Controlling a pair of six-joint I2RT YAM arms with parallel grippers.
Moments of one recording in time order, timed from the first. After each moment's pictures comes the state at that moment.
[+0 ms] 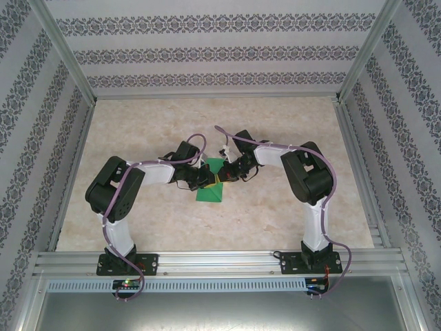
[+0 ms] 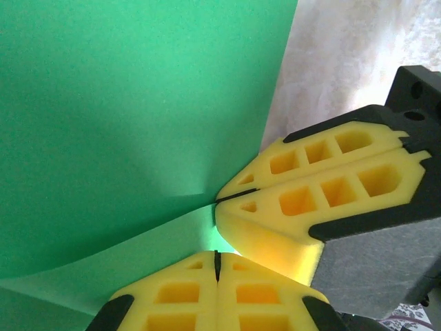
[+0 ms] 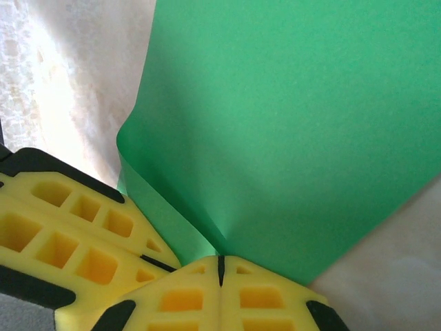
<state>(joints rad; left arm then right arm) -0.48 1.85 0.95 -0.10 0.60 -0.83 0.48 2.06 1.25 -0.44 -0.74 0.26</state>
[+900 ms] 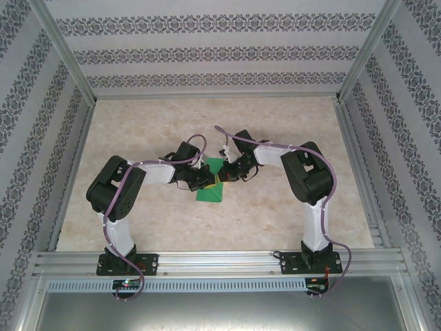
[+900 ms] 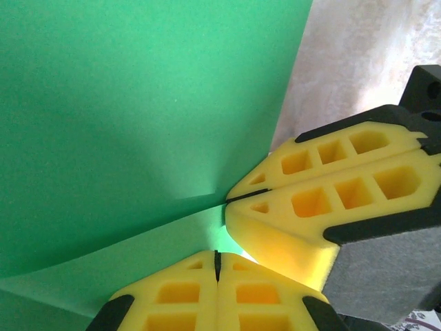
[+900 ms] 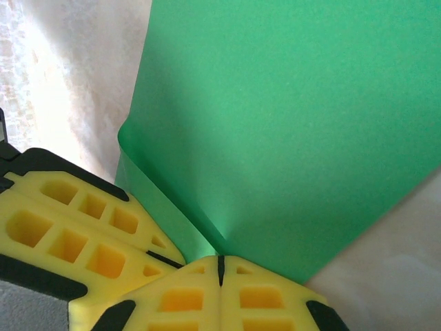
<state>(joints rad) -0.48 1.86 0.95 -0.10 0.60 -0.83 0.48 2.06 1.25 -0.45 -0.73 0.26</state>
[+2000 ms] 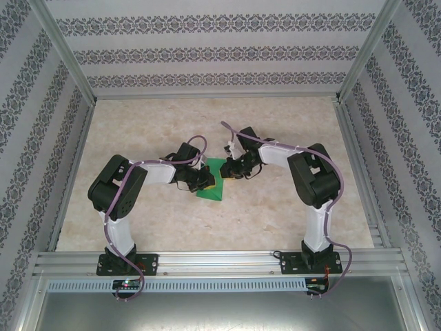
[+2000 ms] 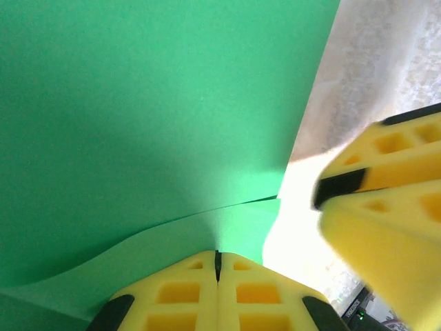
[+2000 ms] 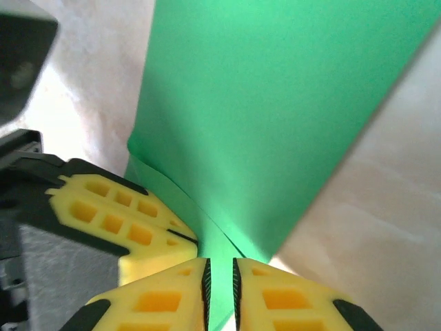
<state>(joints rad) -0.48 1.87 0.95 -0.10 0.60 -0.83 0.45 1.98 1.22 -0.46 -0.69 0.35</state>
